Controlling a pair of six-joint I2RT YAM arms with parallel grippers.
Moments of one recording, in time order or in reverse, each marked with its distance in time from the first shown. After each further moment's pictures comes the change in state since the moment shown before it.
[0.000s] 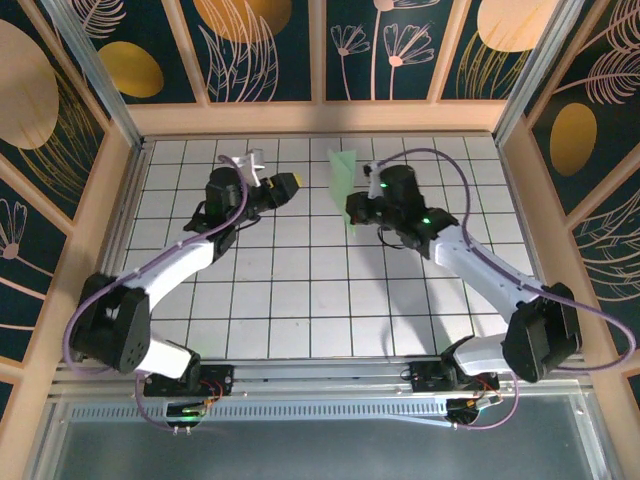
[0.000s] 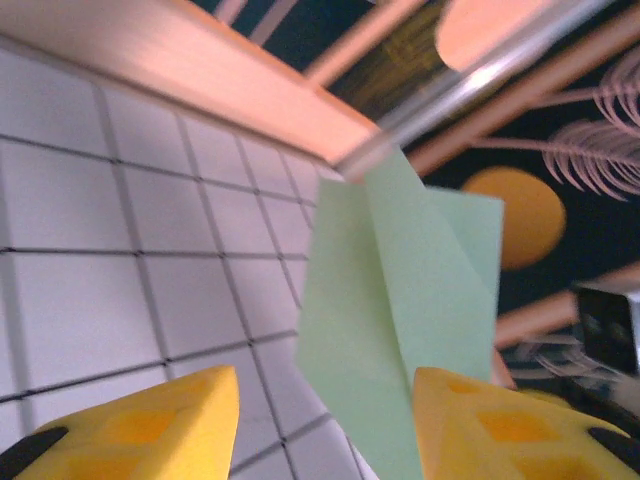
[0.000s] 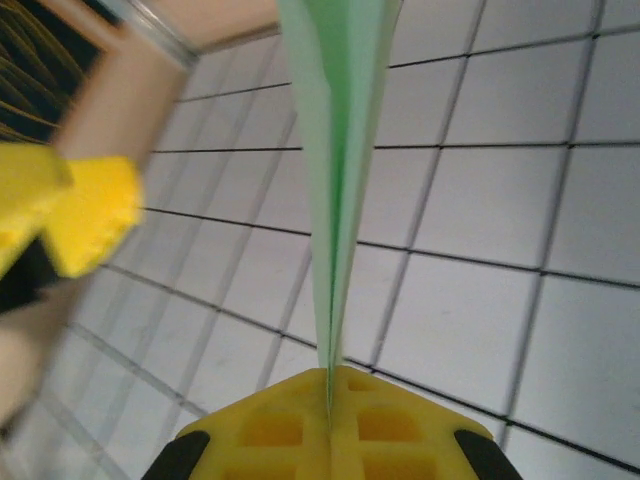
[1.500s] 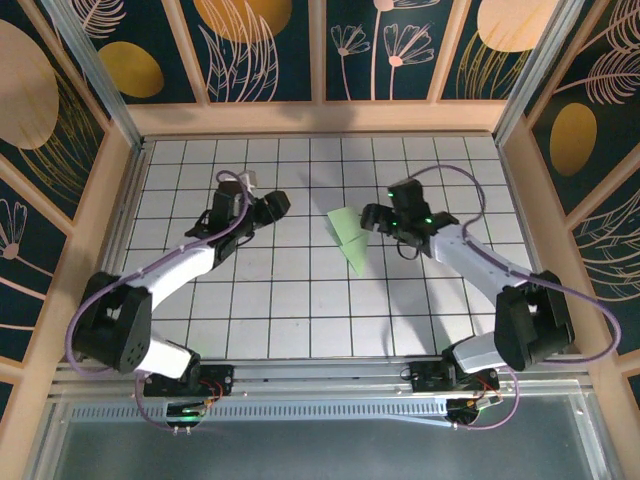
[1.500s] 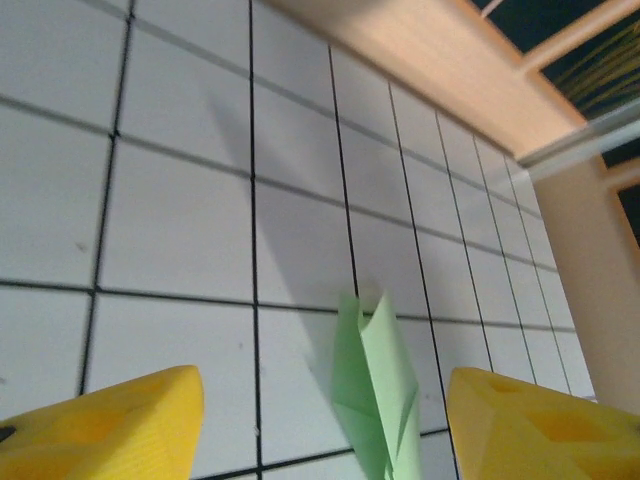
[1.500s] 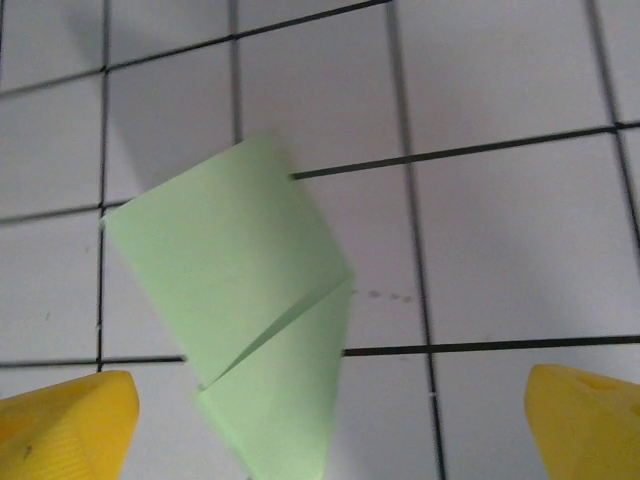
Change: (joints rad) left arm -0.010 0.060 -0.059 -0.173 -0.166 -0.001; right arm -0.187 0.018 -0.179 -0.076 0.132 0.159
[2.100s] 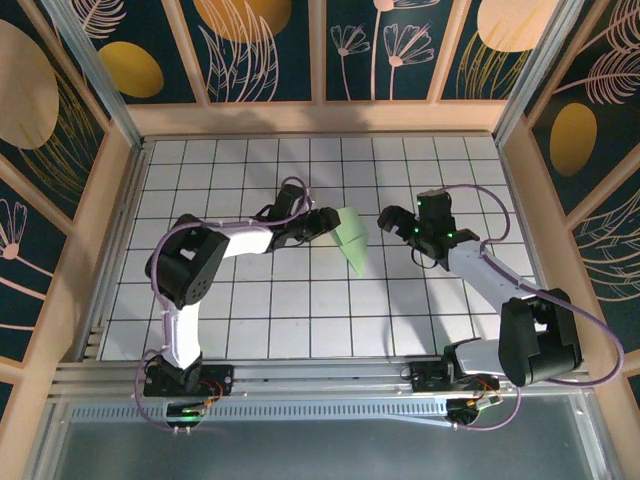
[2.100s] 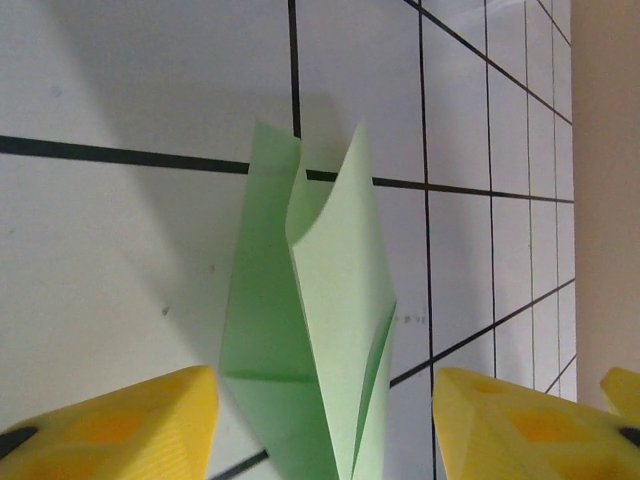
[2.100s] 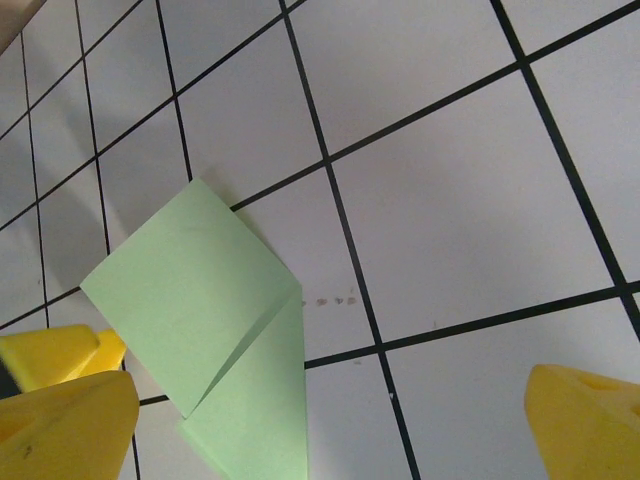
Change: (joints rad) left arm -0.171 0.523 0.290 0.073 0.171 -0.159; right arm -0.145 -0.082 -0.163 0.148 -0.159 0.104
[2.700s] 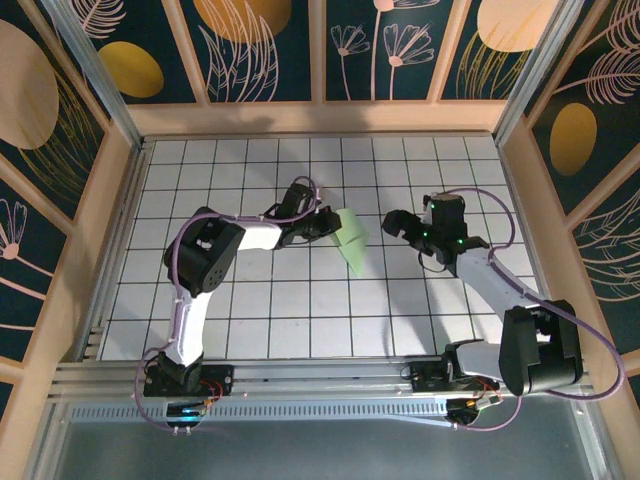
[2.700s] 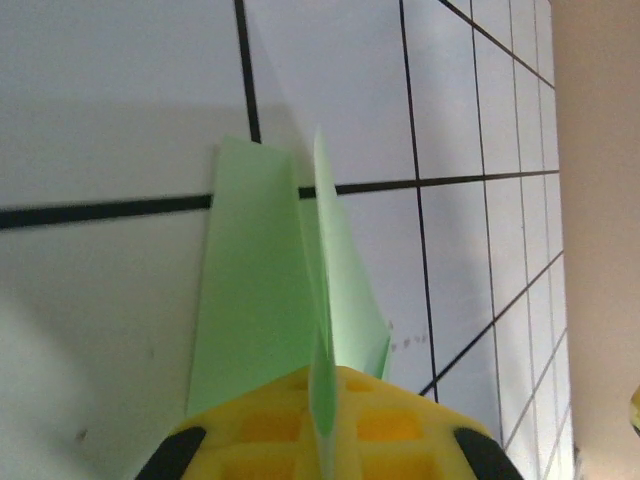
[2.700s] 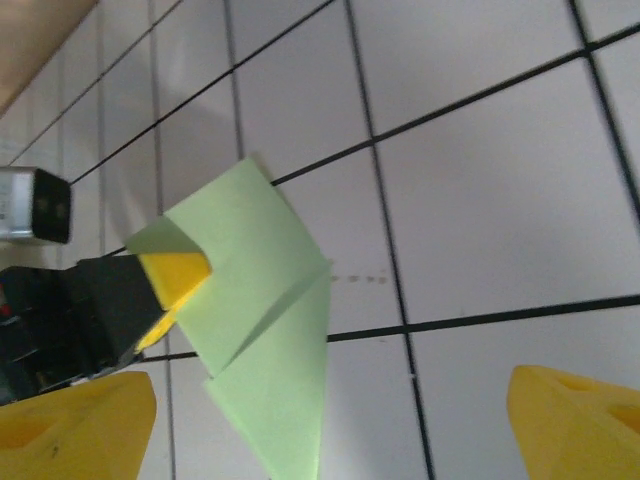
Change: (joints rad) left arm 0.013 0.113 0.052 0.091 0.108 0.048; right arm -0.084 -0.052 -0.064 0.068 -0.233 -0.113
